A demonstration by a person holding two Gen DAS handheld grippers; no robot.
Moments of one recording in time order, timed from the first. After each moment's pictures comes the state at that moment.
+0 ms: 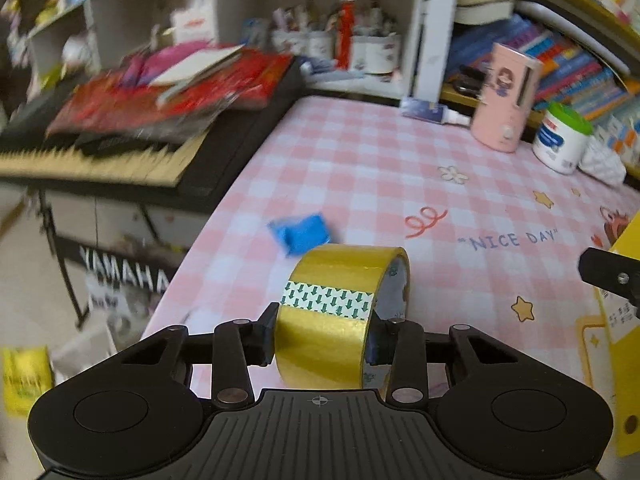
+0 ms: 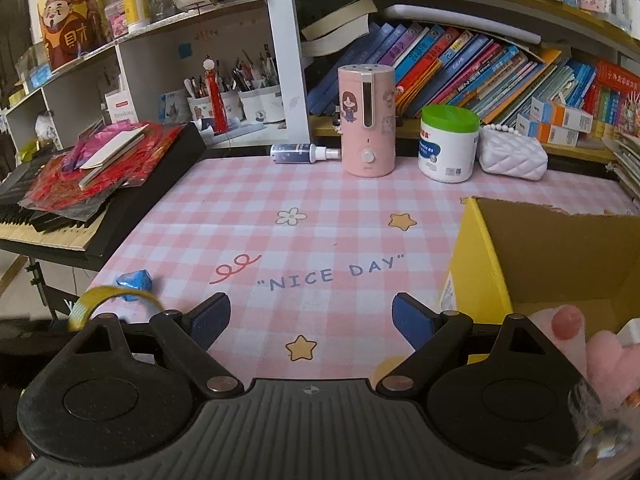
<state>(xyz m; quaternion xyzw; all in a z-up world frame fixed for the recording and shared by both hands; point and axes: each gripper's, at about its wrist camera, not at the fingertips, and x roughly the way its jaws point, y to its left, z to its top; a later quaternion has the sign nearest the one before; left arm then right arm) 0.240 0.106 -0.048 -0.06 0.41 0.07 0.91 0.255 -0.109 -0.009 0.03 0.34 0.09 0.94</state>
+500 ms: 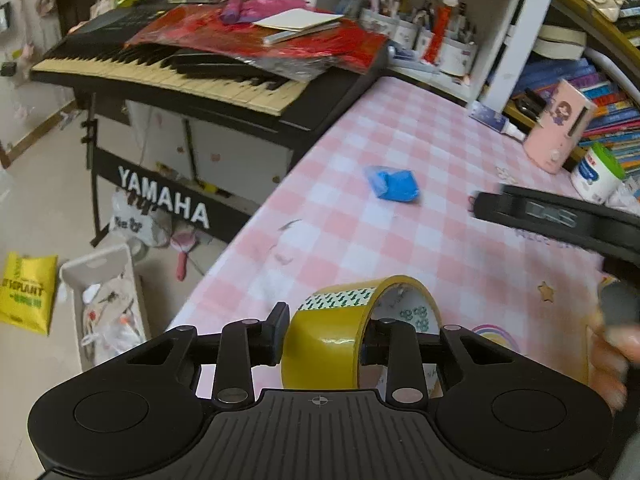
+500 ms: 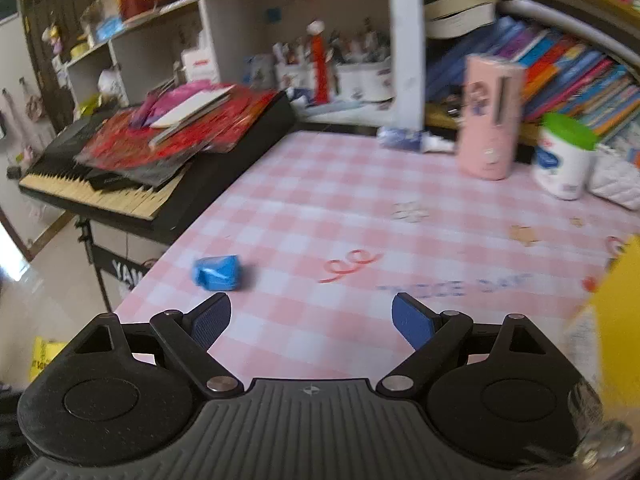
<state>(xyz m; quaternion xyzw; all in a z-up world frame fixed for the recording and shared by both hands) 0.174 0.159 -0.049 -0.15 0.43 0.13 0.88 0.288 -0.013 -0.026 -0.01 0.36 0.20 0.91</state>
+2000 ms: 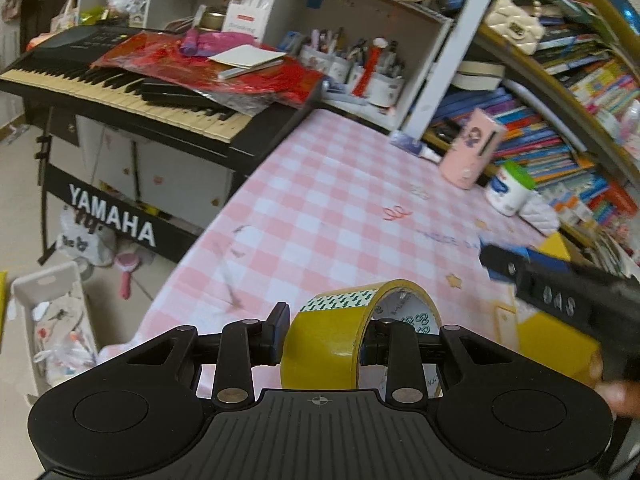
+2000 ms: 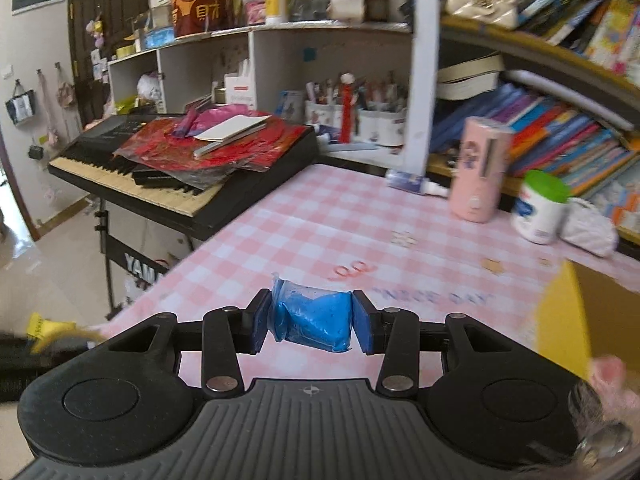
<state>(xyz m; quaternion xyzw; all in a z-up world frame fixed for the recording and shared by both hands) 0.109 0.152 -0.013 -0.18 0.37 0.02 0.91 0.189 -0.045 0.019 -0.06 0.29 0.21 0.93</state>
